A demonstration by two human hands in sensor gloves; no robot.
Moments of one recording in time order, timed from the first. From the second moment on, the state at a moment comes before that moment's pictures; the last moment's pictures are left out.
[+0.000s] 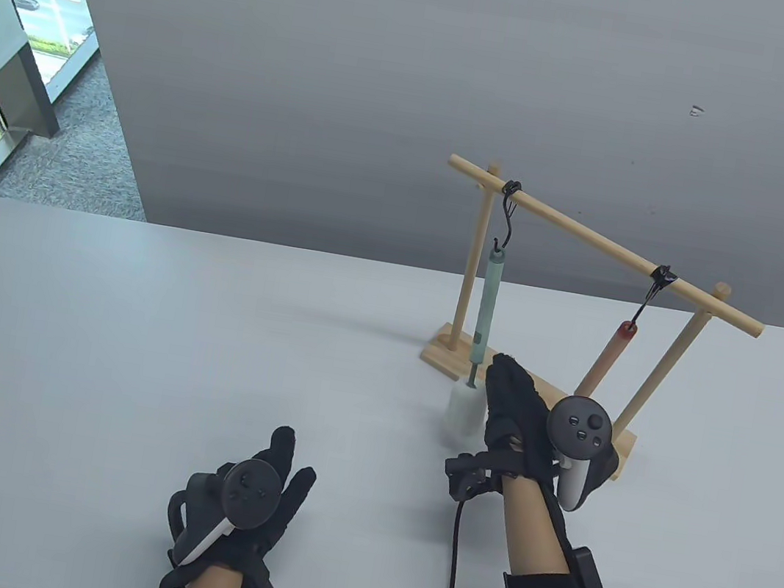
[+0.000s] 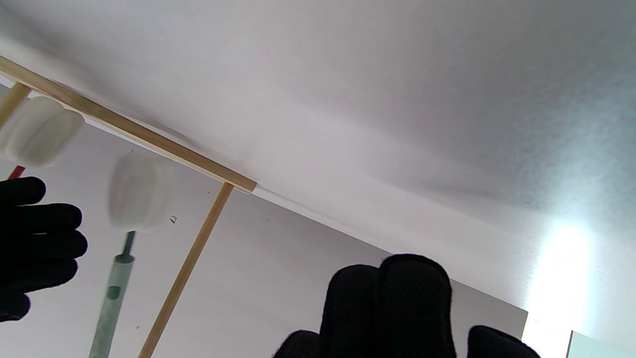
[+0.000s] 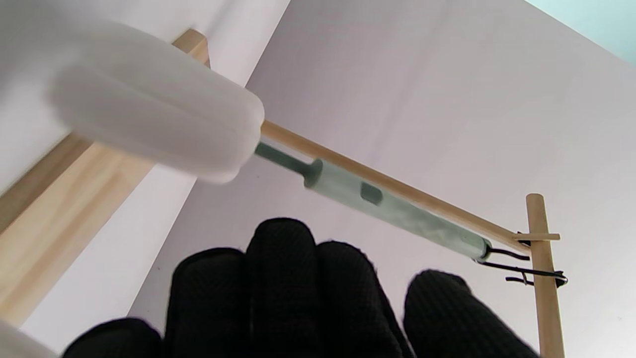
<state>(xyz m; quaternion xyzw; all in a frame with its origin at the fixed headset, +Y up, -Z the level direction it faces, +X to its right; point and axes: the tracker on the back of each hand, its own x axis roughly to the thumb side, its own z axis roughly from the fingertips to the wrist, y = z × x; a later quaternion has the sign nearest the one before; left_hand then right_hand) -0.173 -0.740 -0.295 0.01 -0.03 0.20 0.98 0.182 -0.698 -0.402 -0.07 -0.14 0.83 0.54</state>
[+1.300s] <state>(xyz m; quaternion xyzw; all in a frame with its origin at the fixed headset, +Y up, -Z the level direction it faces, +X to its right) -0.108 -0.739 -0.291 -0.03 -0.16 0.12 0.98 0.198 -0.716 -0.288 0.09 -0.13 0.96 0.21</state>
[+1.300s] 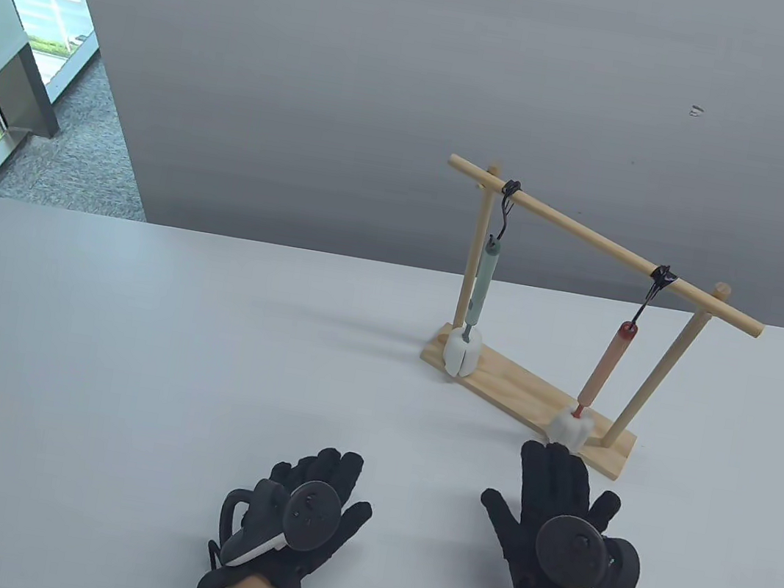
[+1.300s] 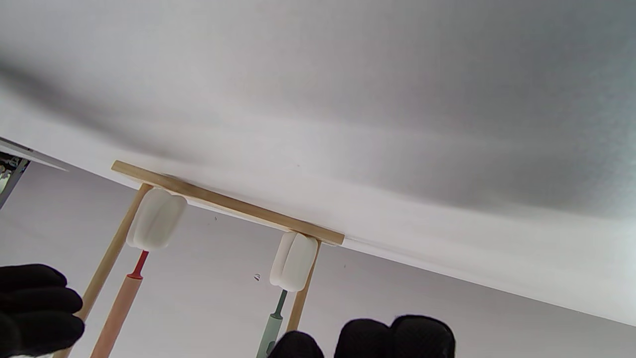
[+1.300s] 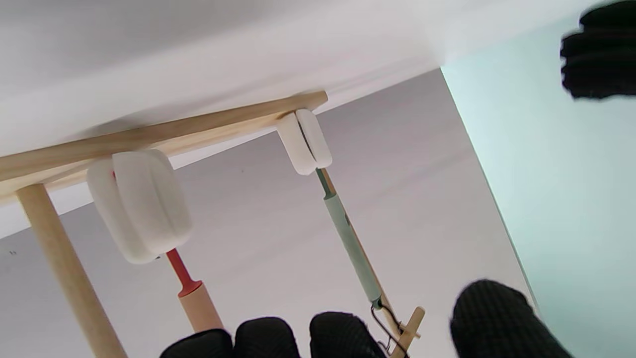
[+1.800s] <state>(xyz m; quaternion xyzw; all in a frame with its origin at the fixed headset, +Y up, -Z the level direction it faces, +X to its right) -0.090 -0.745 -0.284 -0.06 -0.17 -0.01 0.98 0.168 -0.736 -0.284 0.16 -0.05 0.99 0.03</state>
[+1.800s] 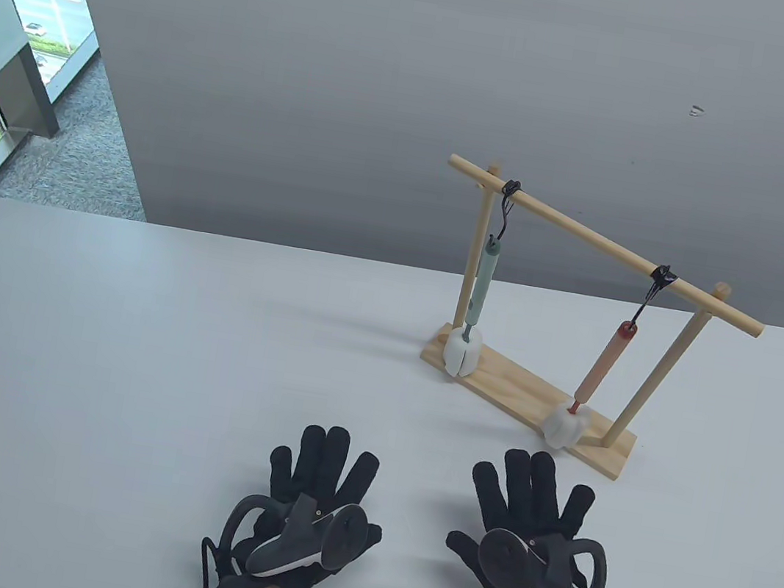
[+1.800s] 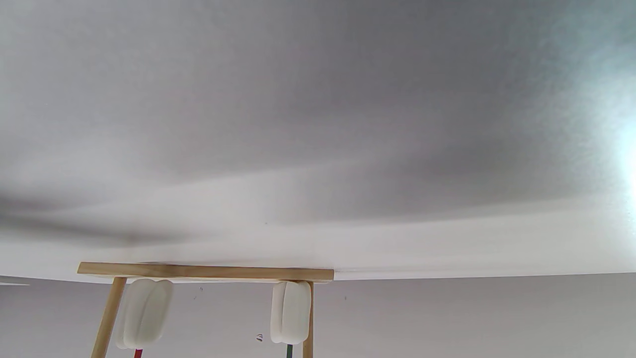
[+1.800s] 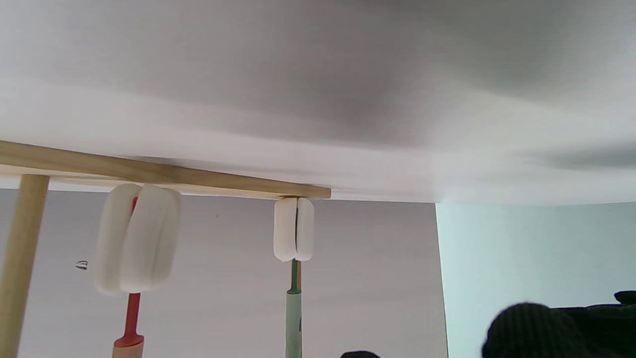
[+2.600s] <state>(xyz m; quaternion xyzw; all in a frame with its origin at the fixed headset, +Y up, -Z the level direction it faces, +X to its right) -0.098 -0.745 -0.286 -0.06 -0.16 0.00 0.99 0.171 -0.733 -0.283 0.17 -0.06 0.98 0.05</state>
